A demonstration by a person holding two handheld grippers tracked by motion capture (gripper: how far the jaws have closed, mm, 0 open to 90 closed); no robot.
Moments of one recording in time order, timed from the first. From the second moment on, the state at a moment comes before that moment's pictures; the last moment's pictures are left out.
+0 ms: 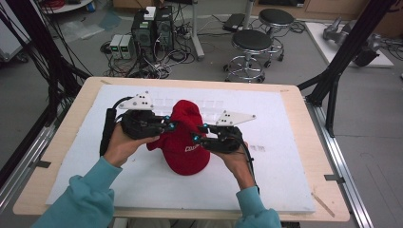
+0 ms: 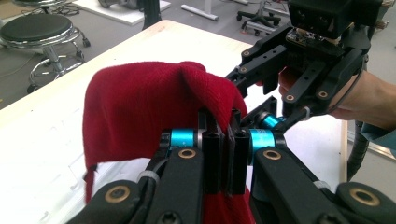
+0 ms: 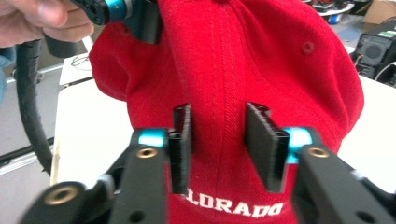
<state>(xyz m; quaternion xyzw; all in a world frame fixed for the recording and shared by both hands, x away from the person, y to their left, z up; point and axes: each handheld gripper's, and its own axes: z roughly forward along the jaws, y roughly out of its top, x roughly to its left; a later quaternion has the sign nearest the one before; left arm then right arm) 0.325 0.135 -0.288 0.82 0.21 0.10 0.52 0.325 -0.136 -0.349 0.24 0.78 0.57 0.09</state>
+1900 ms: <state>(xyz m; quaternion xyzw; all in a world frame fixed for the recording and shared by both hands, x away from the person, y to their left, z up) 0.303 0.181 -0.361 0.80 0.25 0.03 0.54 0.314 -0.157 -0.324 0.24 0.74 0.62 0.14</state>
